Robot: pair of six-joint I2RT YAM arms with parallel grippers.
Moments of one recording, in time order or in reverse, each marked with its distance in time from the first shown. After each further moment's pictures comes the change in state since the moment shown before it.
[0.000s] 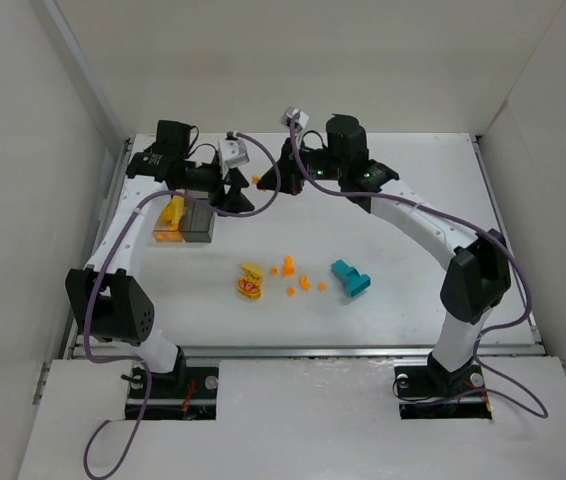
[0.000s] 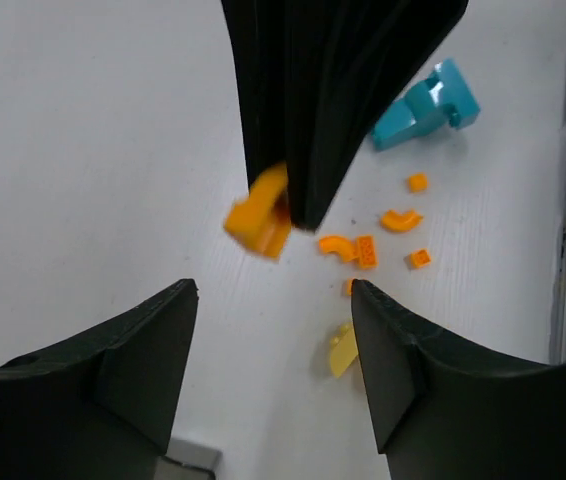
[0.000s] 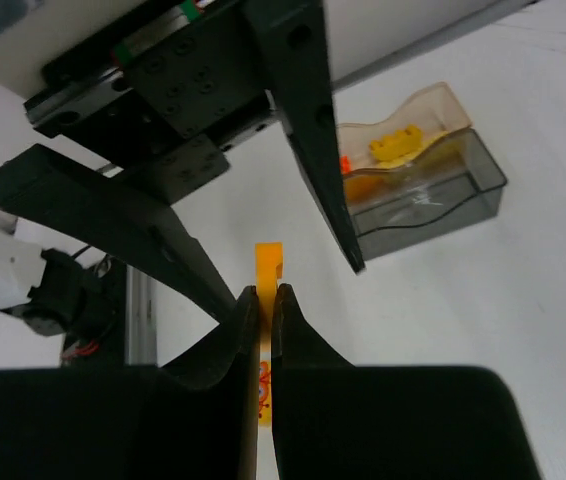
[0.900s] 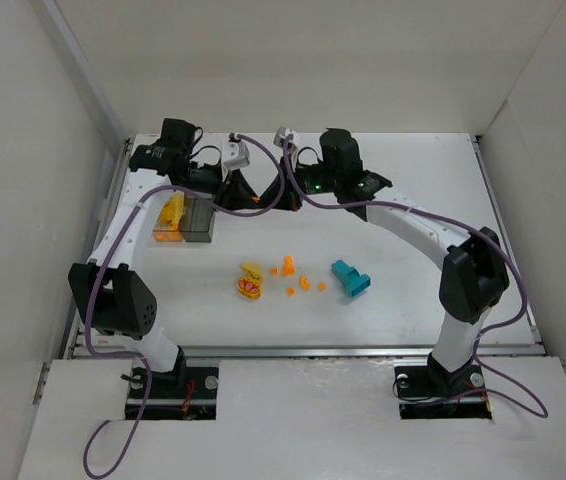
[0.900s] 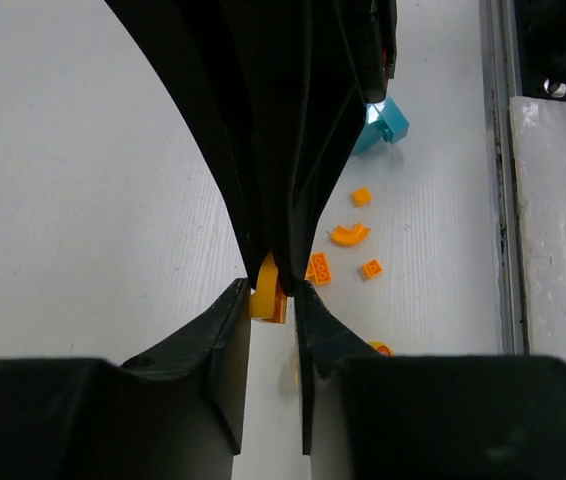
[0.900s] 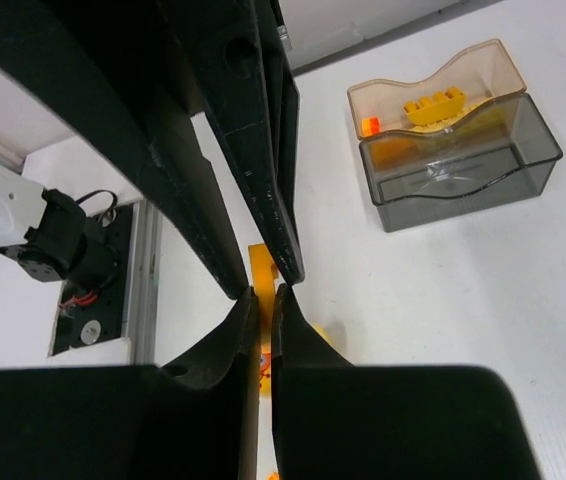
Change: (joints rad) left arm -0.037 0.045 0.078 -0.180 0.134 0.130; right arm 0.027 0.006 -0.094 0.029 -0.124 -0.079
